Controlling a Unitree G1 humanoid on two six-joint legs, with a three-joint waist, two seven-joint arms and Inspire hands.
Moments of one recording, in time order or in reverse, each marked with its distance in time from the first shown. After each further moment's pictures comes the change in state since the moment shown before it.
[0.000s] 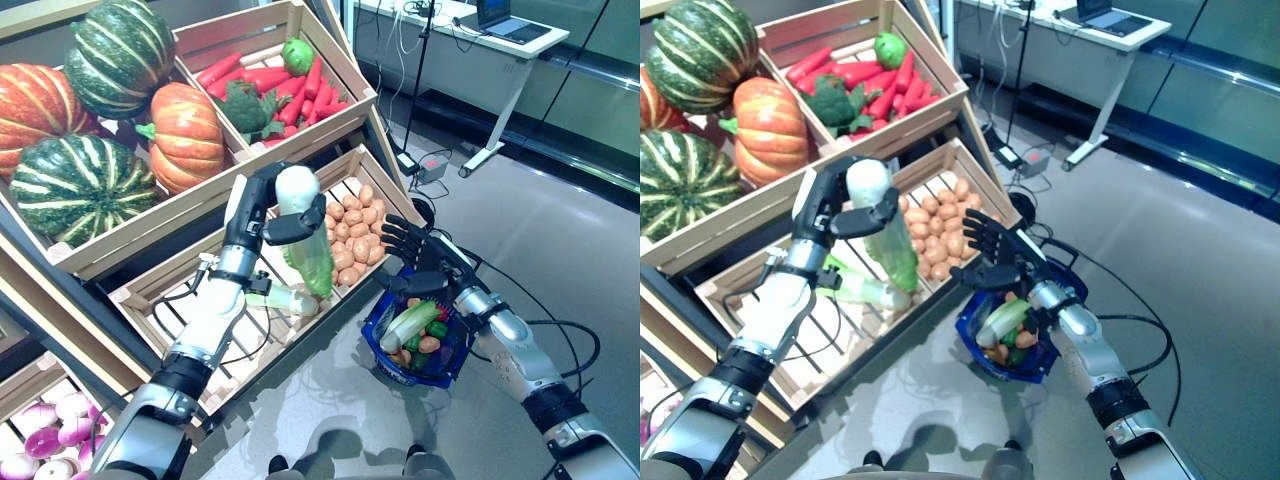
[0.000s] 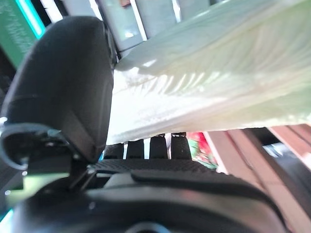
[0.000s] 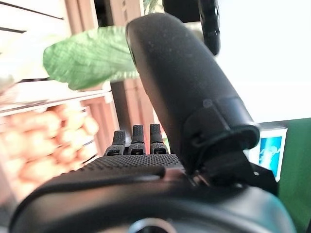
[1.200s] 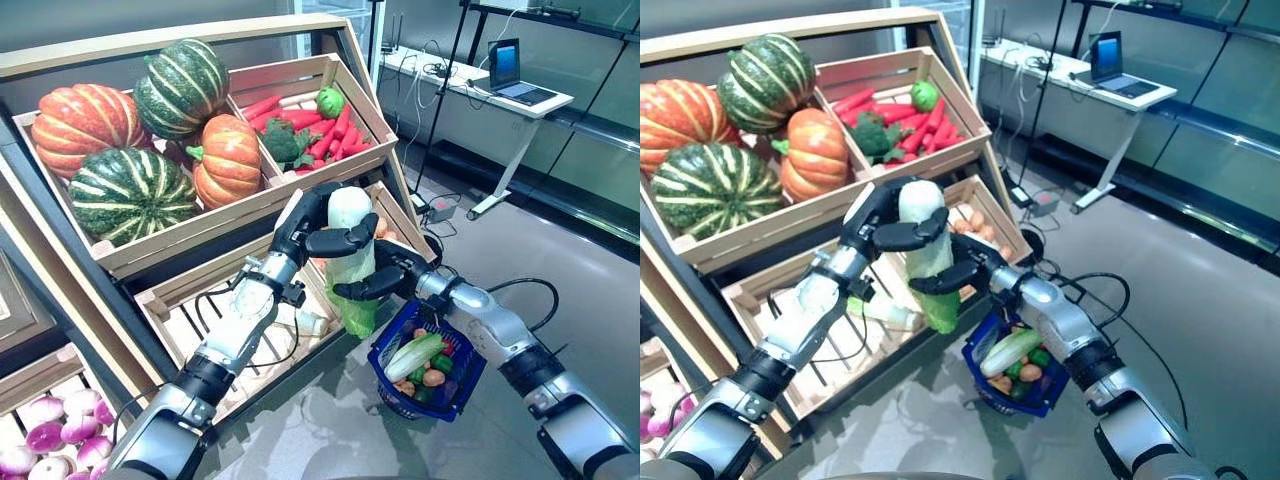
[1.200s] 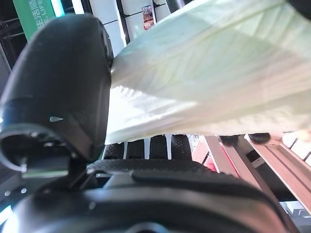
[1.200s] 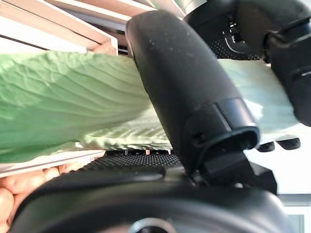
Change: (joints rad) left arm 0.000 -0.036 -0.114 -0.097 -0.165 0.149 -0.167; right arm -0.221 0.027 0.158 0.081 0.101 0.341 0.090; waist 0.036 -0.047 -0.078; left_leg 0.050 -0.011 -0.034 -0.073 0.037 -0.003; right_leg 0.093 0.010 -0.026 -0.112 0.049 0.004
